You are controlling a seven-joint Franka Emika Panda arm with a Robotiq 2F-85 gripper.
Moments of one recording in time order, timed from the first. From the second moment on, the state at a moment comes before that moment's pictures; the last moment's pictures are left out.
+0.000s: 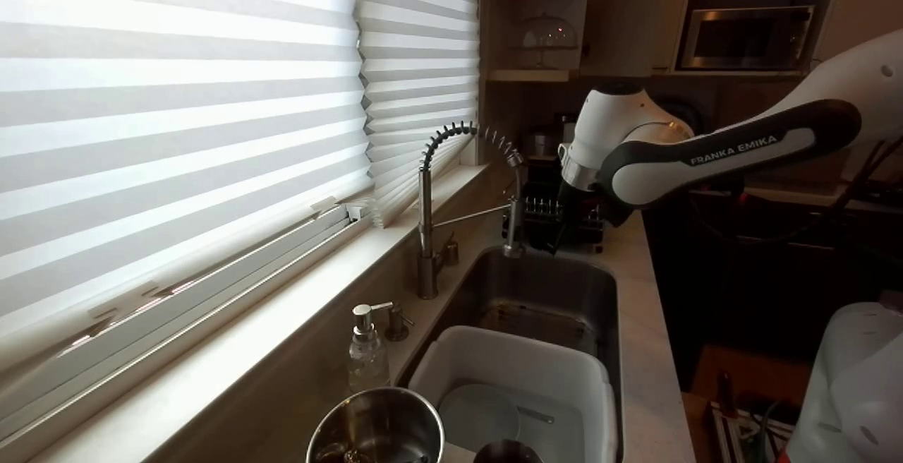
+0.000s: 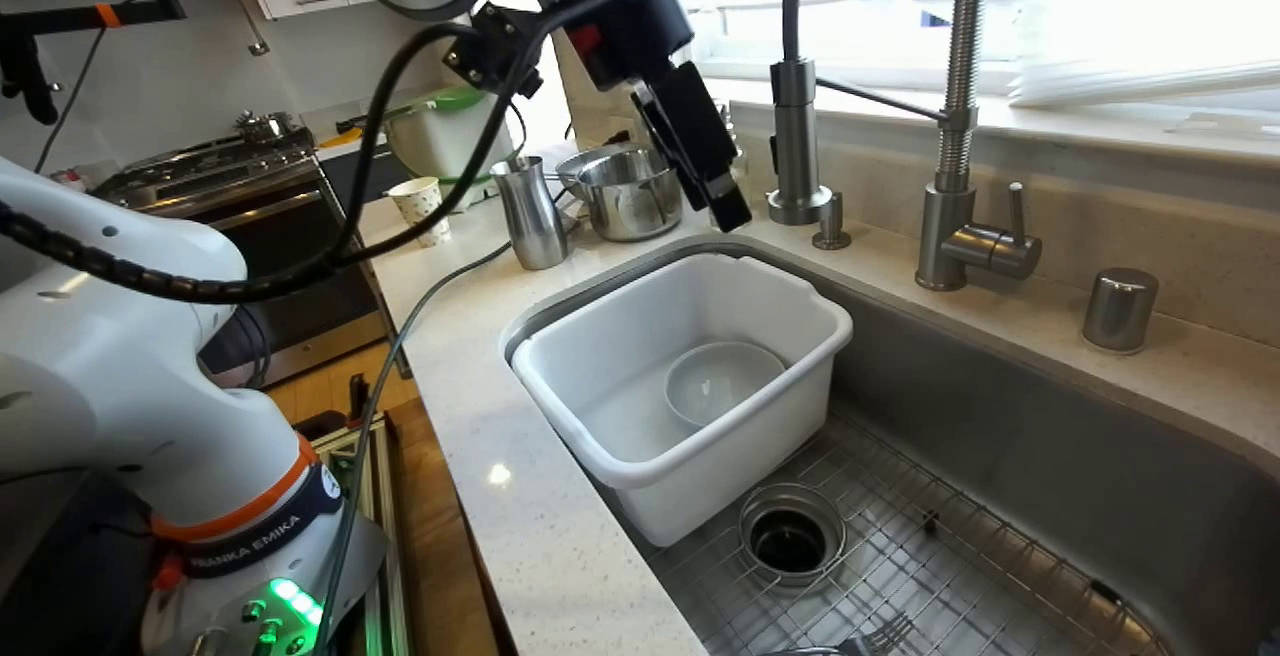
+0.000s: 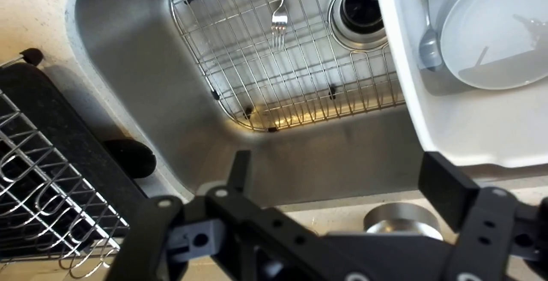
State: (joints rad) arm -0.26 -0.50 -0.11 -2.49 -0.32 2.29 0.09
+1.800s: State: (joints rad) arm -0.06 -0.40 -0.22 -2.42 -0.01 2.50 -0.36
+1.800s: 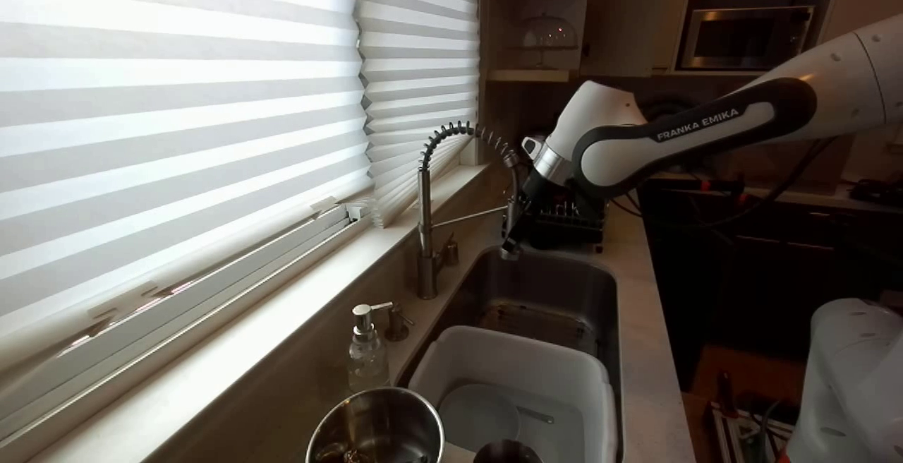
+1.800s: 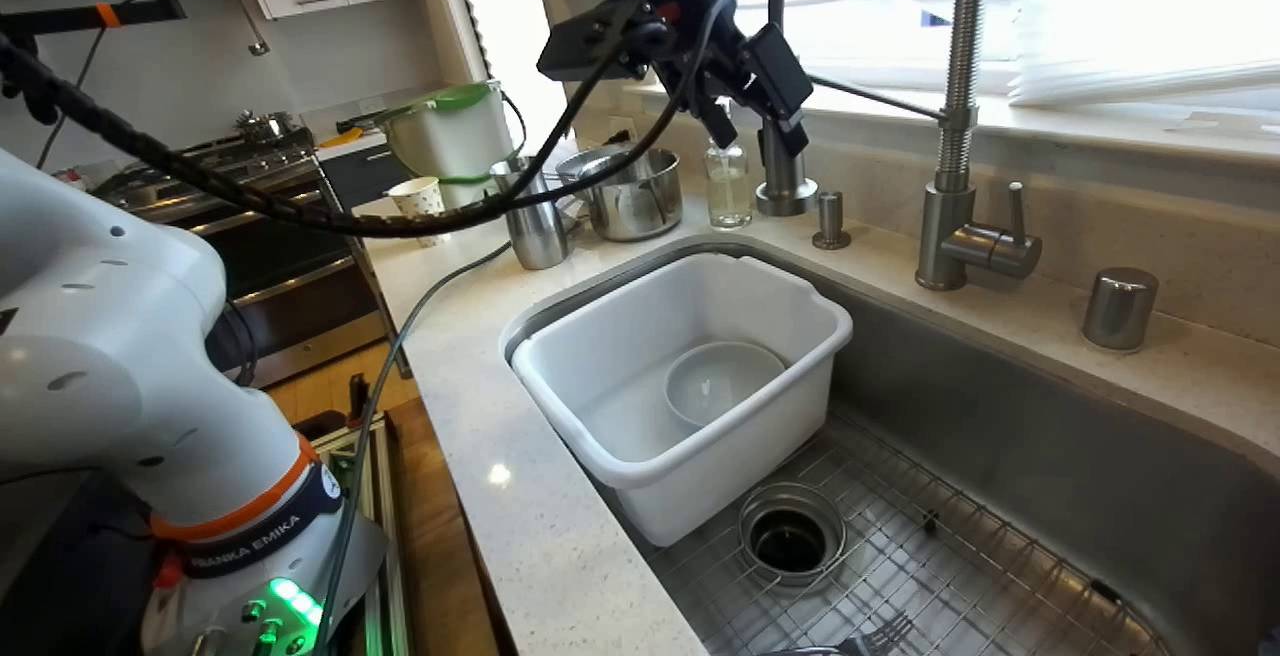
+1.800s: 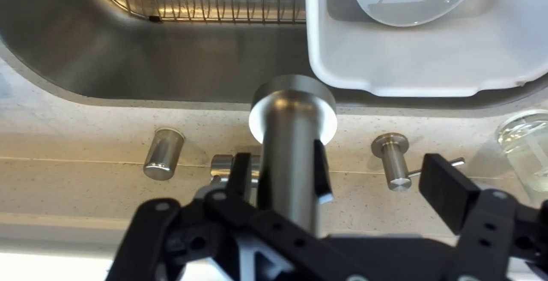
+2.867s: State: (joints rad) arm 0.06 -0.36 -0.12 -2.40 0.05 2.50 -0.35
